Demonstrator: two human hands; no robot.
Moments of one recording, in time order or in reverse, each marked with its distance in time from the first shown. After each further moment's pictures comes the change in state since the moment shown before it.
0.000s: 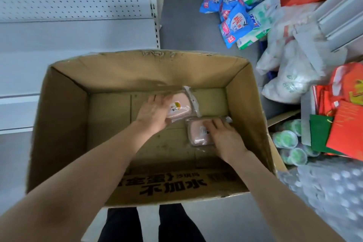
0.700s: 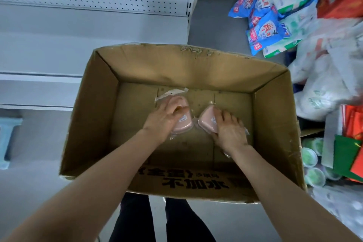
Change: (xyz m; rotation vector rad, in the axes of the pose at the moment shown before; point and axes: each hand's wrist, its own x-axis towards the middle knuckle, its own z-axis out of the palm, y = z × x) left_hand -0.063 -0.031 -0.001 0.036 -0.101 0.000; right_hand 0.045 -0.045 0.007 -0.015 0.176 0.027
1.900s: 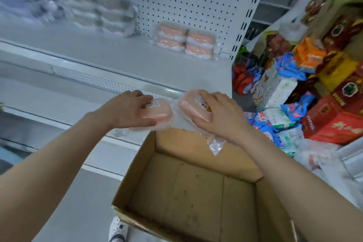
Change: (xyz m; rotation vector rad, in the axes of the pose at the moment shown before) left_hand -0.183 -0.154 -0.244 -0.036 0.504 -0.265; right_hand -0.012 -0.133 -0.326 0.010 0.659 -0.510
